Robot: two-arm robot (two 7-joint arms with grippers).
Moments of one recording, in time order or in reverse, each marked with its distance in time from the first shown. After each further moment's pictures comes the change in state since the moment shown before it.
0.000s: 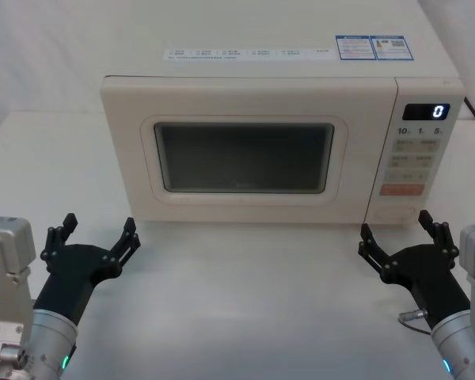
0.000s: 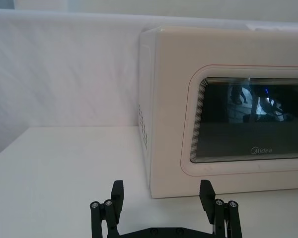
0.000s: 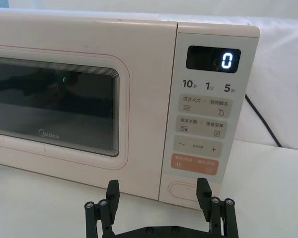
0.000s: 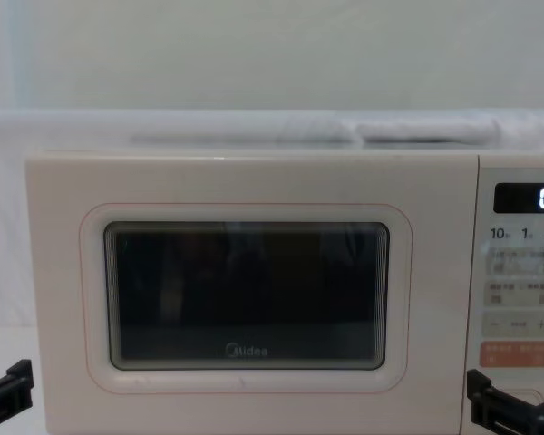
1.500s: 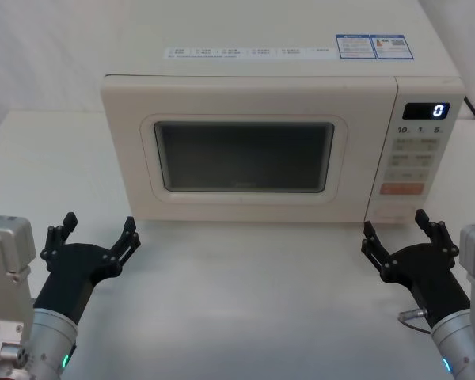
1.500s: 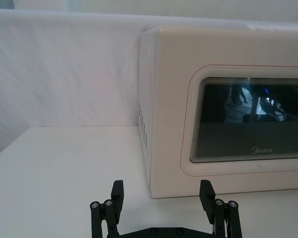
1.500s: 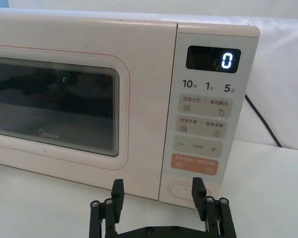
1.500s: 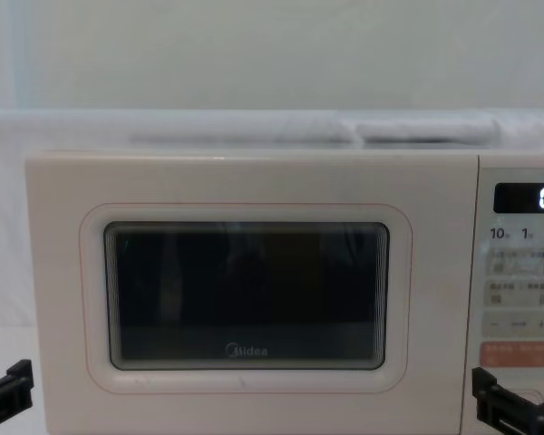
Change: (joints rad) left arm 0.000 0.000 0.000 0.000 0.000 0.000 0.000; right arm 0.000 0.000 0.000 0.000 0.000 0.000 0.000
